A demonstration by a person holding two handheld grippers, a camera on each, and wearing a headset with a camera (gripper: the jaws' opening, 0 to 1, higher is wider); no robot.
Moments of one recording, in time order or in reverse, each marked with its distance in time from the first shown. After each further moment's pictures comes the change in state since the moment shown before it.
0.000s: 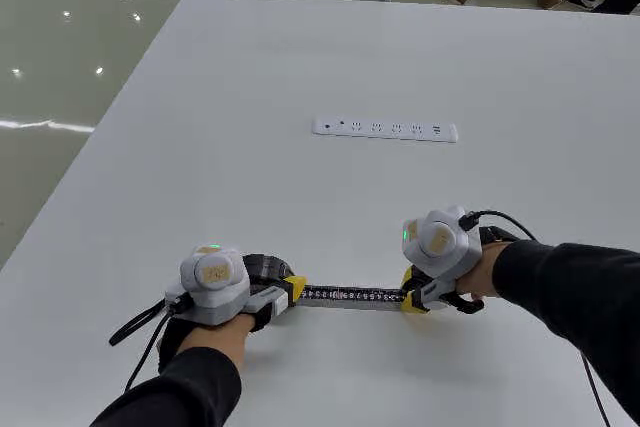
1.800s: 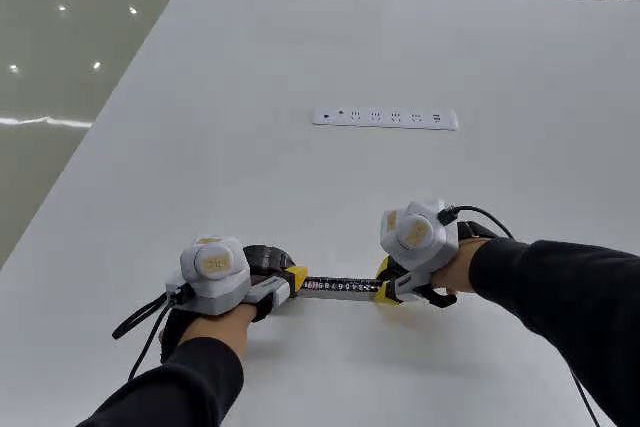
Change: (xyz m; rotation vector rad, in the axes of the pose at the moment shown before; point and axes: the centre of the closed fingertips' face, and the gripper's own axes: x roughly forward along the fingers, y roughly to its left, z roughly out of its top) left arm 0.000 0.000 0.000 -0.002 0.006 -0.005; right arm 0.016 0.005 0.038 0.037 -0.089 -0.020
